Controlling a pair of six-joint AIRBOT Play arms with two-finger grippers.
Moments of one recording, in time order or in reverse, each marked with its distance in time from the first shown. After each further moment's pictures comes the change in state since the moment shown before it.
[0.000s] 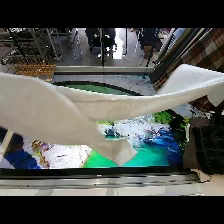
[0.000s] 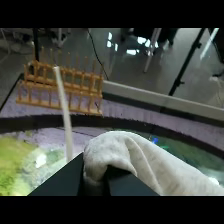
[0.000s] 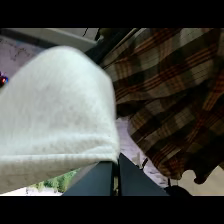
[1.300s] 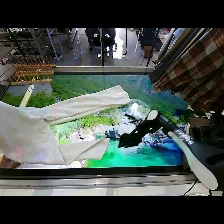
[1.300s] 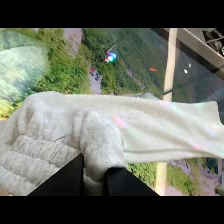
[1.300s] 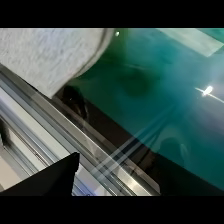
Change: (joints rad) left arm -0.015 -0.216 -0.305 -0.034 -0.097 0.039; right arm 0.438 -0.838 -0.457 0.781 0.196 0.023
